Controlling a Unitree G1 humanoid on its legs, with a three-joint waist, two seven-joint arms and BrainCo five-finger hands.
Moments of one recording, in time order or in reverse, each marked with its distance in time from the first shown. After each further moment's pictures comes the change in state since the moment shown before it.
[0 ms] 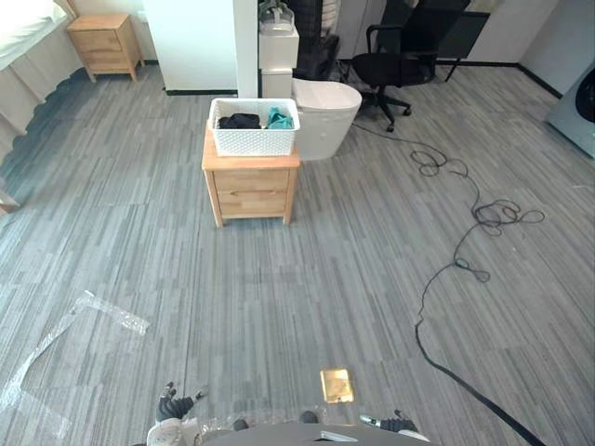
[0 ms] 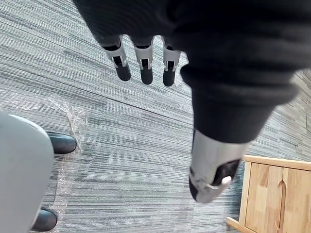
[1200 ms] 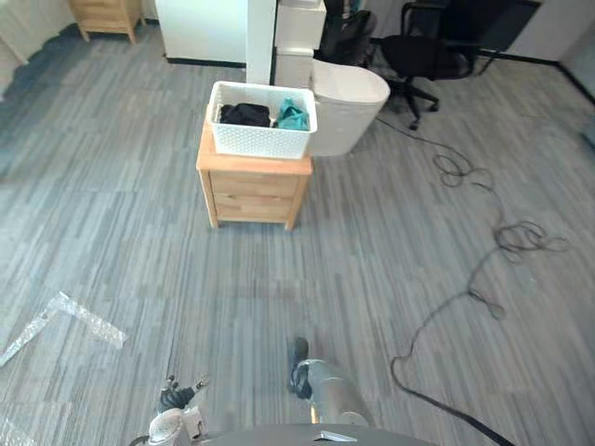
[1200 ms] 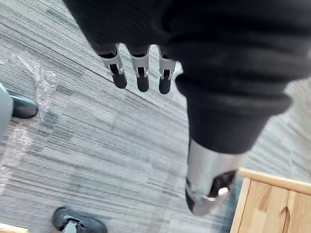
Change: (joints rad) left arm -0.059 -0.075 0.129 -0.001 0.022 0.023 -0.032; right arm 0.094 0.044 -0.187 -0.085 0.022 0.025 0.032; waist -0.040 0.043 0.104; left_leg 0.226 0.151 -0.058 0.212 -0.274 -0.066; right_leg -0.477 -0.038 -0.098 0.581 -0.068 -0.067
